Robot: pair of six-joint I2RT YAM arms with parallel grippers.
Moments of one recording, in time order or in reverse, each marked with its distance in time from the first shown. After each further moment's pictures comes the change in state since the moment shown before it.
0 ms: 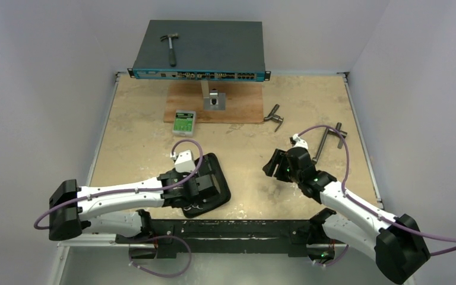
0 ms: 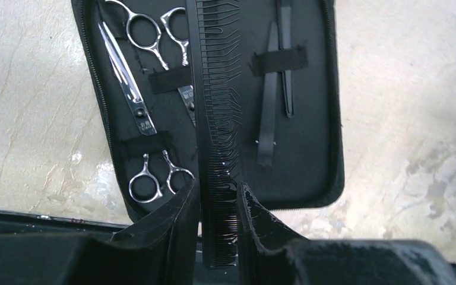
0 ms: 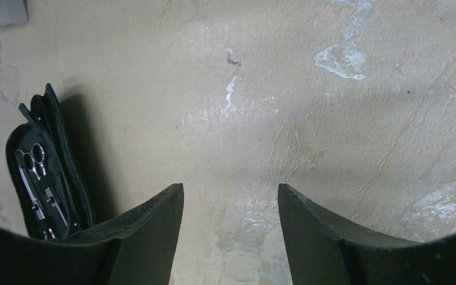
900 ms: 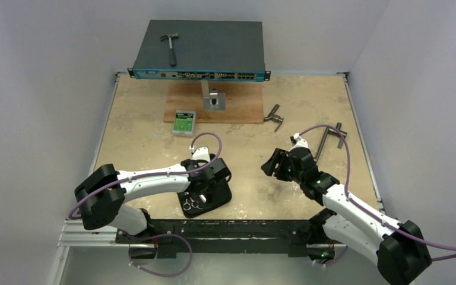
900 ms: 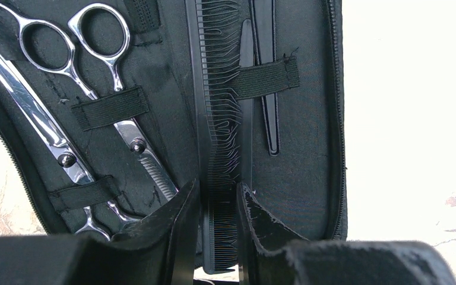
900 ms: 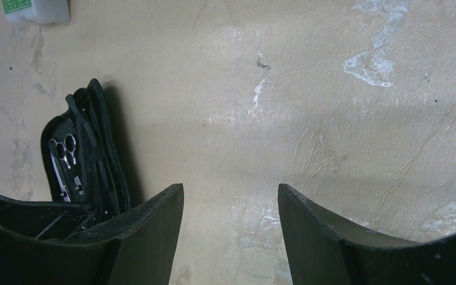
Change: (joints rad) left arm 0.225 0.294 0.010 0.285 0.231 0.267; right arm -0.005 -0.054 -0.005 0.017 -0.052 -0.007
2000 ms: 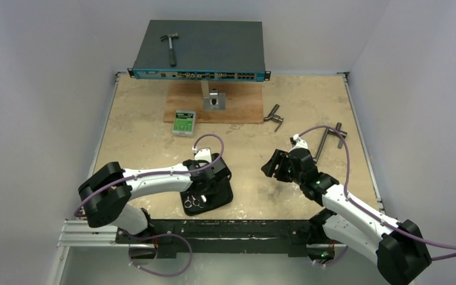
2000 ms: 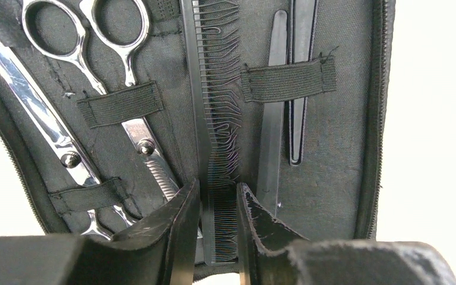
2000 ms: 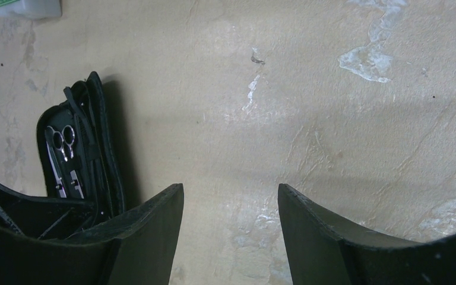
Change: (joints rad) left arm 0.019 0.035 -0.026 0.051 0.032 0.058; right arm 0.000 0.004 -0.016 0.011 -0.001 -0.006
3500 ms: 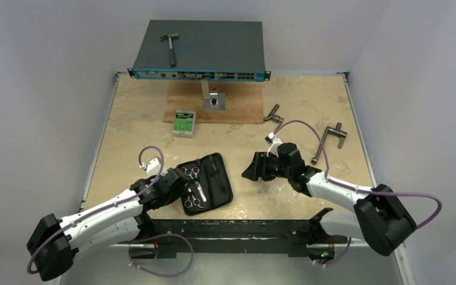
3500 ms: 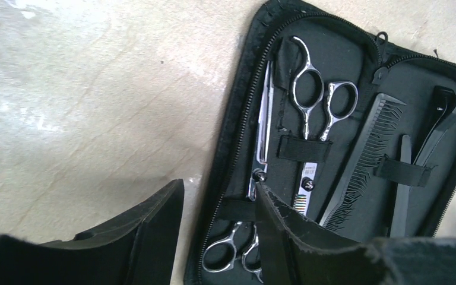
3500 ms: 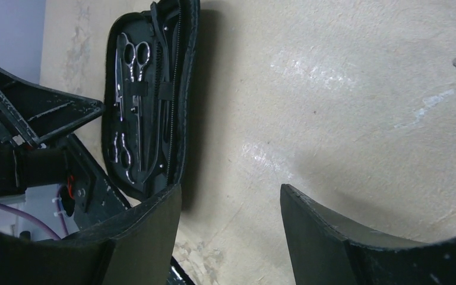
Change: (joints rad) left arm 0.188 -0.657 -0.405 -0.082 -0.107 -0.254; right arm 0.034 0.289 0.012 0.337 -0.379 -0.120
